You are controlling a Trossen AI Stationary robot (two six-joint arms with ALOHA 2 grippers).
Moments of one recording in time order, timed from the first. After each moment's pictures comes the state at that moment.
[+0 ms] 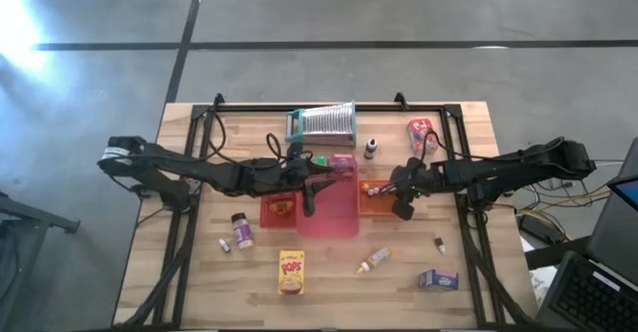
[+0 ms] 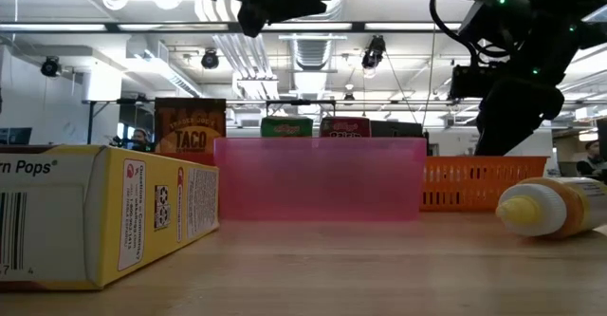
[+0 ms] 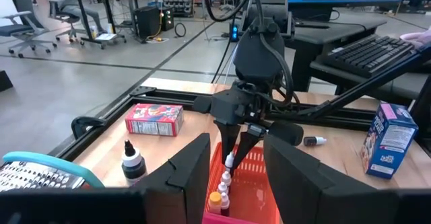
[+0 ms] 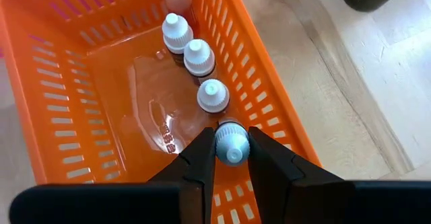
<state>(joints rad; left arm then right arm) -0.09 1.42 0.92 0.40 -0.31 -0.06 -0.01 1.11 0.47 -0.40 0.17 0.38</state>
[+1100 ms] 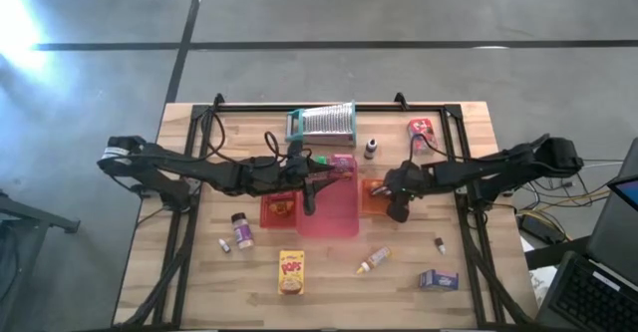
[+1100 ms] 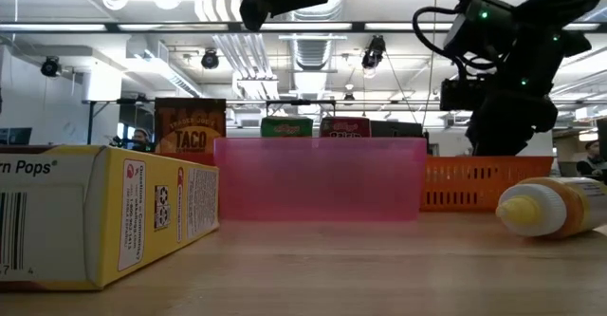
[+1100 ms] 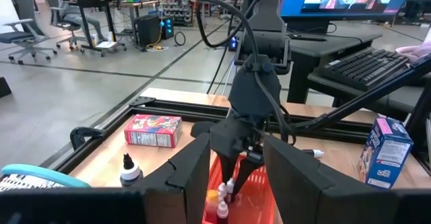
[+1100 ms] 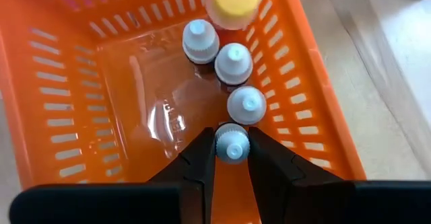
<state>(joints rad) -0.09 1.42 0.94 0.42 -0.31 -0.06 -0.01 1.27 0.50 -0.36 0.13 0.37</state>
